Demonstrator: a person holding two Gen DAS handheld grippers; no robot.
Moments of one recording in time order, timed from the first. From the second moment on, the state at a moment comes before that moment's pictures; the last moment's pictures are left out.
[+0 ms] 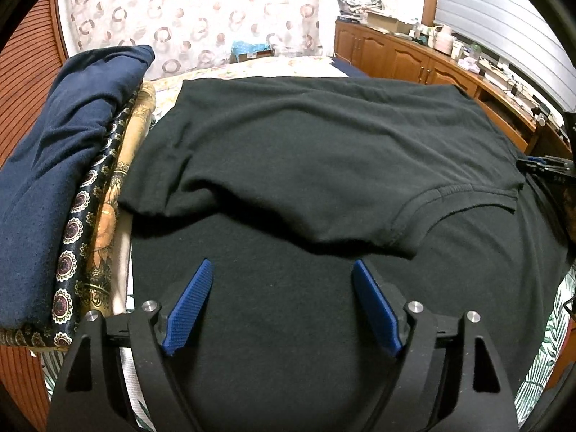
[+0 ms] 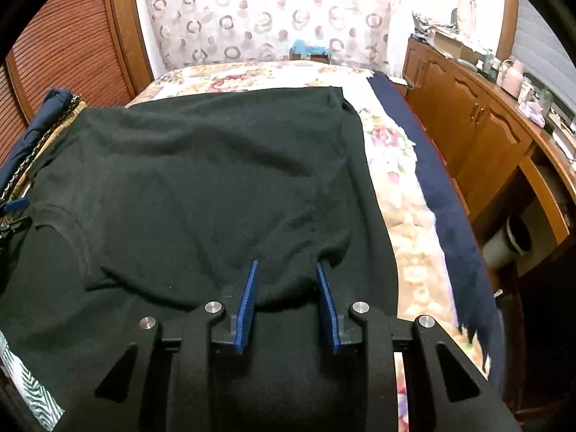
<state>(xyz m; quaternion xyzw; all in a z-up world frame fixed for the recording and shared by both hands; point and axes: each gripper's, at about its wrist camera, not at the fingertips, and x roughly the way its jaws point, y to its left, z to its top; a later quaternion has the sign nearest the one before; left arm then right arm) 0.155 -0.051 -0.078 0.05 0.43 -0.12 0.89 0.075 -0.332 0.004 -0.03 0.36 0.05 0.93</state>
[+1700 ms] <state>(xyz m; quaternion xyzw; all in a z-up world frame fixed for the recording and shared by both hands) 0.126 -0.014 0.017 -0.03 0.32 -0.11 0.94 0.007 -0.342 0.073 -0.01 0.25 0.09 0.96</state>
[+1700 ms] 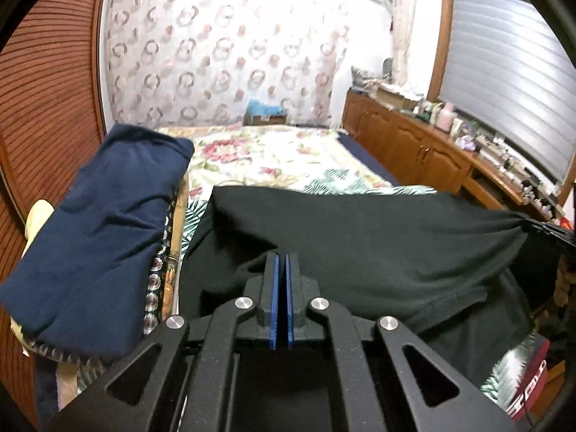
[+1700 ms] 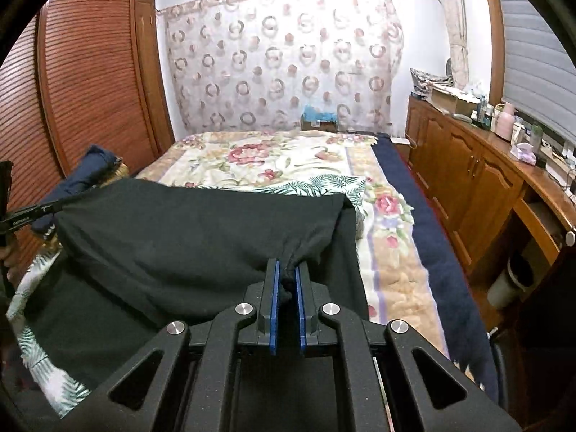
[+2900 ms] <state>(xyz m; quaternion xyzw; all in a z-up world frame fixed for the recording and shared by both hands) 0.090 -0.014 -0.049 -0.02 0.41 -0.11 0.91 0.043 -0.311 0.036 -0.05 0.34 0.10 0.93</state>
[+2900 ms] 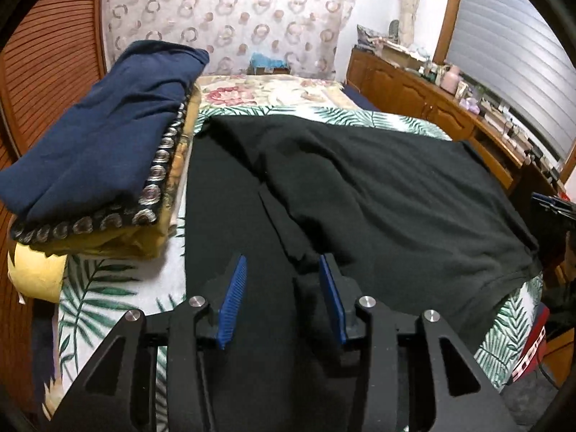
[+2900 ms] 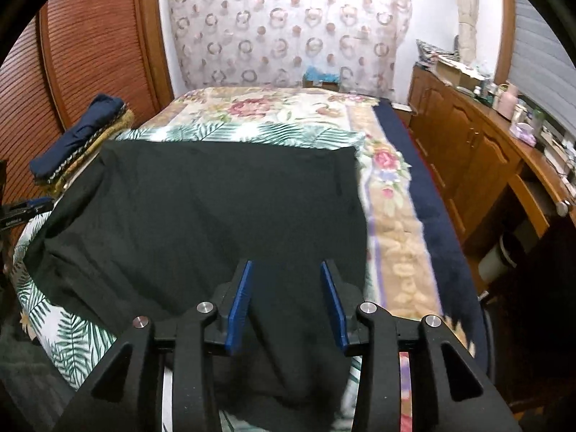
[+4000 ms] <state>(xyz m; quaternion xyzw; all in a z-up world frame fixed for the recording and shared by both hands) 0.039 0.030 -0.045 -0.09 0.37 -0.07 0.92 0.072 -0.282 -0.036 -0.09 0.33 0.13 0.93</state>
